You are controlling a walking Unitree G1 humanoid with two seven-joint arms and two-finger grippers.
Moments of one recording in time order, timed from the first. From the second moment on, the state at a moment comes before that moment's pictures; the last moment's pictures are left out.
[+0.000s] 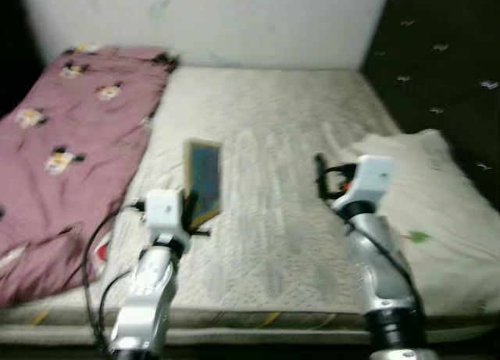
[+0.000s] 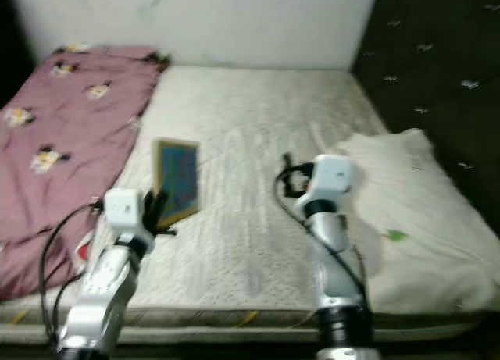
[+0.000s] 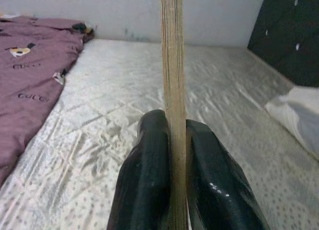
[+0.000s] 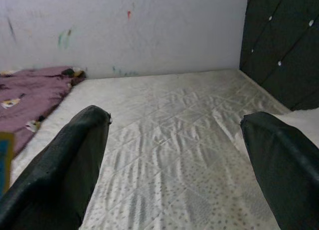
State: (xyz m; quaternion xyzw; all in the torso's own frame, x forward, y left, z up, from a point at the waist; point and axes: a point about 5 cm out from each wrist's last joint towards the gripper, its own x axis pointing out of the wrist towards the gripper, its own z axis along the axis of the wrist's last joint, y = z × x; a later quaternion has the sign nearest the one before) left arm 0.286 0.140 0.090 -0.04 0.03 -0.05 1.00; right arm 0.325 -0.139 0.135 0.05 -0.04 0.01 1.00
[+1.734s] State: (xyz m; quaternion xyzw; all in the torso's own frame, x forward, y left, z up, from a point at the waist) left arm 0.221 0.181 0.086 0.05 0.00 0.03 1.00; right arm 0.268 -0.167 0.090 -0.04 0.03 0.06 1.00
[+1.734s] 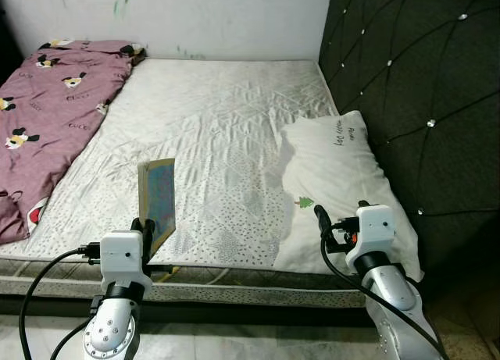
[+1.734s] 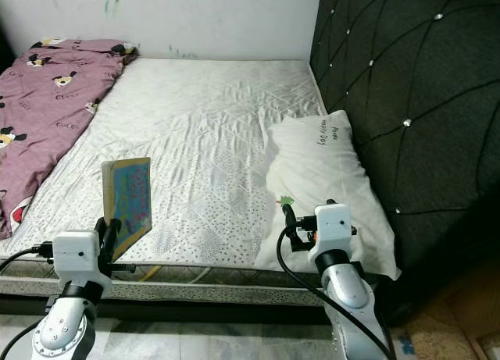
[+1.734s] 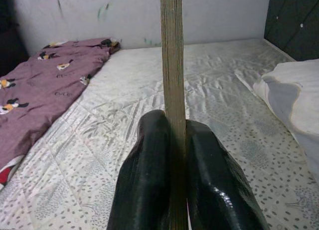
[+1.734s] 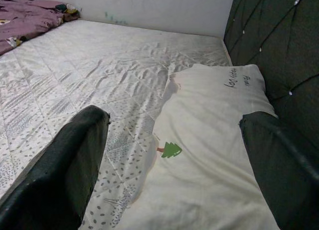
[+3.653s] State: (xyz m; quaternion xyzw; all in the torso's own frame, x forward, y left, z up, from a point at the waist) left arm 0.243 0.149 0.103 -0.01 -0.02 -0.05 1.00; right arm 0.279 -0.167 0.111 -0.04 0.00 0.03 1.00
